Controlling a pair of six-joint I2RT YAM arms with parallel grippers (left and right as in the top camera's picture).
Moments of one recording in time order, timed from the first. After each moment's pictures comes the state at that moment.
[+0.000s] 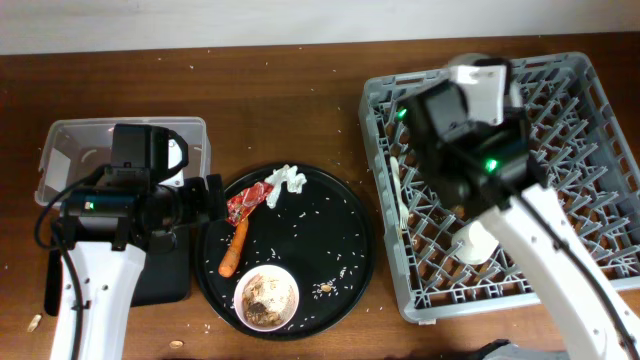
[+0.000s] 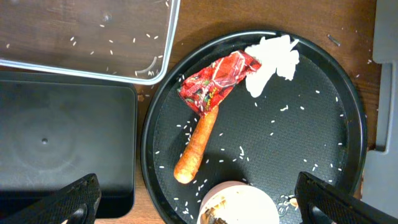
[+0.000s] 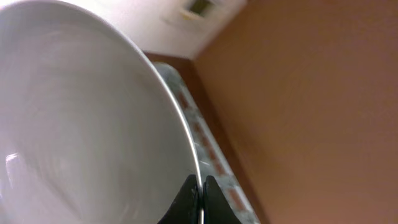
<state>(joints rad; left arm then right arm) -0.07 1.27 1.33 -1.21 0.04 -0.24 0.44 1.46 1.56 -1.11 1.15 0.24</state>
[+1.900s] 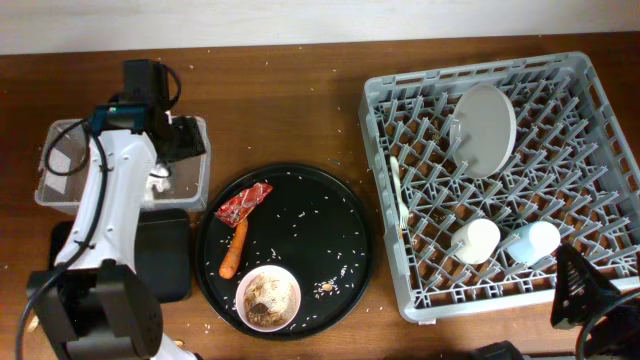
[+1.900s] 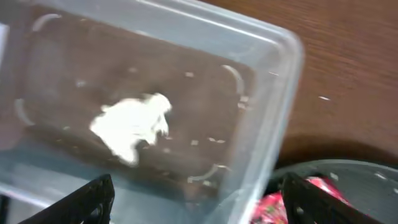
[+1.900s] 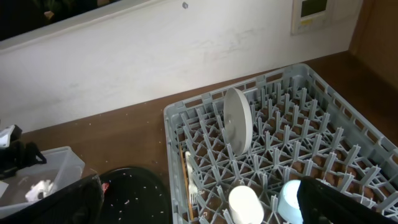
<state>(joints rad) 0.02 1.77 1.56 -0.99 -0.17 -0.23 0.25 0.69 1.74 -1.41 0.21 0.36</state>
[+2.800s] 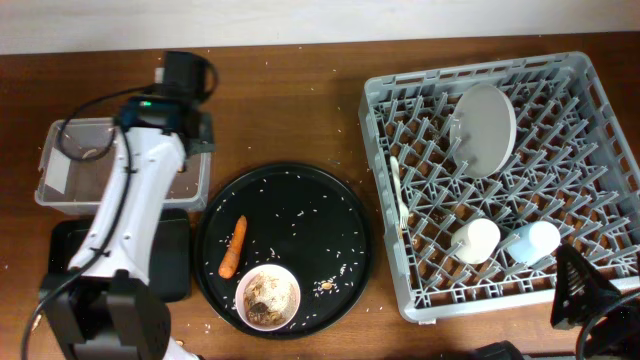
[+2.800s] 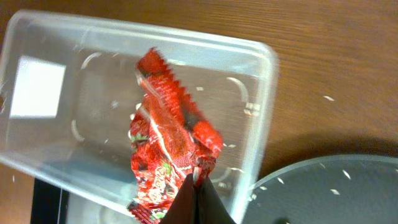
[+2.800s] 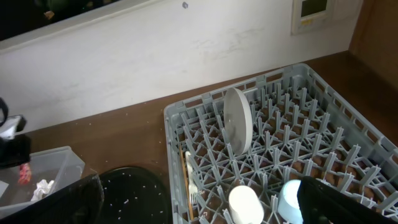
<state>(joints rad) -0.11 1.76 1.62 -1.03 -0.38 -0.20 0.25 0.69 1.74 -1.41 0.21 0.36</state>
